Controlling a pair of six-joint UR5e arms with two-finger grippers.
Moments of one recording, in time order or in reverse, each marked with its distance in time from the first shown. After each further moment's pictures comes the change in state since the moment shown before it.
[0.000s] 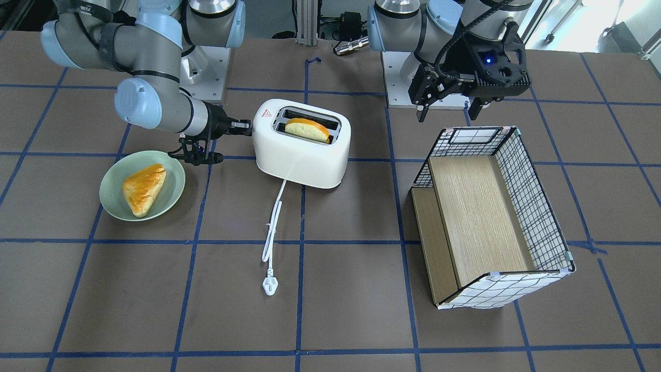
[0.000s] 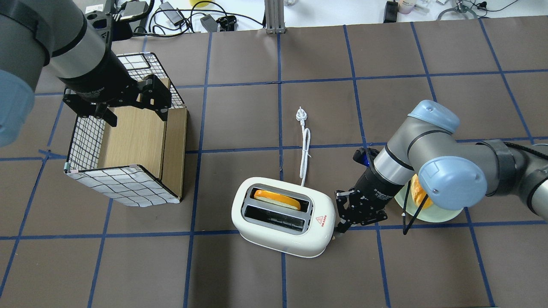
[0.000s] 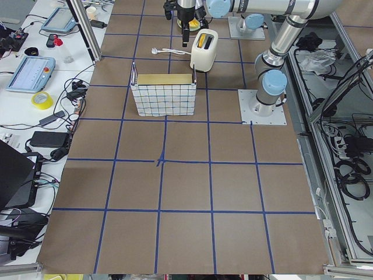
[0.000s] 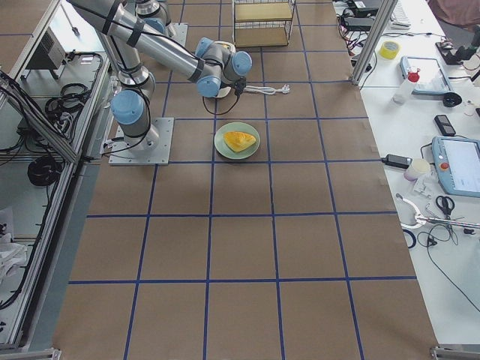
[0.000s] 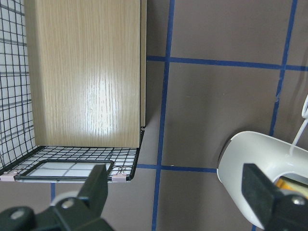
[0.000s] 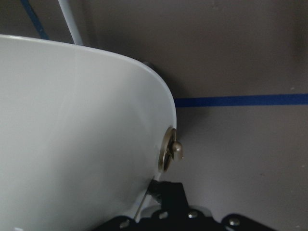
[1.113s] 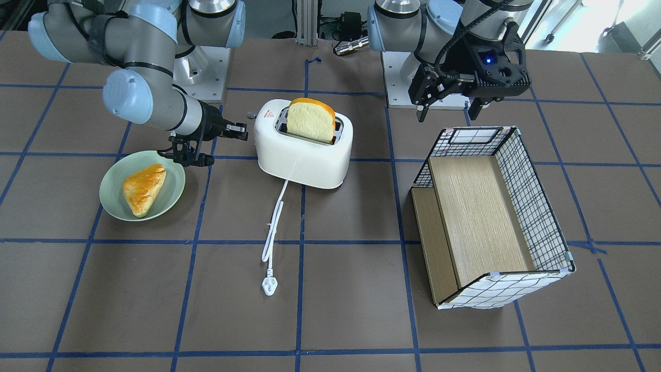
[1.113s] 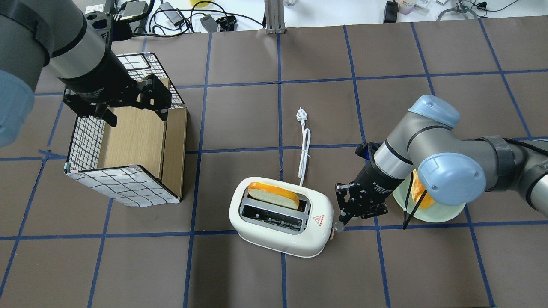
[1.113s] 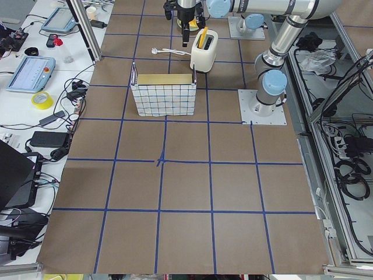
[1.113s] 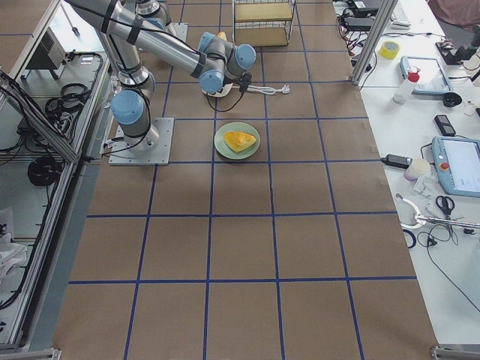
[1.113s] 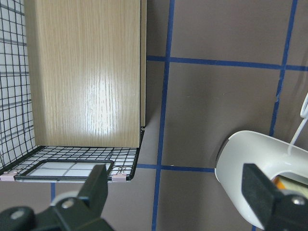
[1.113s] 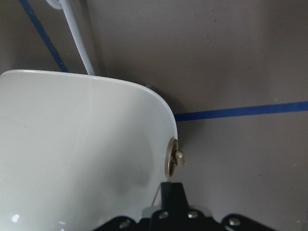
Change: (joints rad) left arm 0.000 0.000 0.000 -0.001 0.000 0.000; right arm 0.000 -0.027 -0.079 0.032 -0.010 0.100
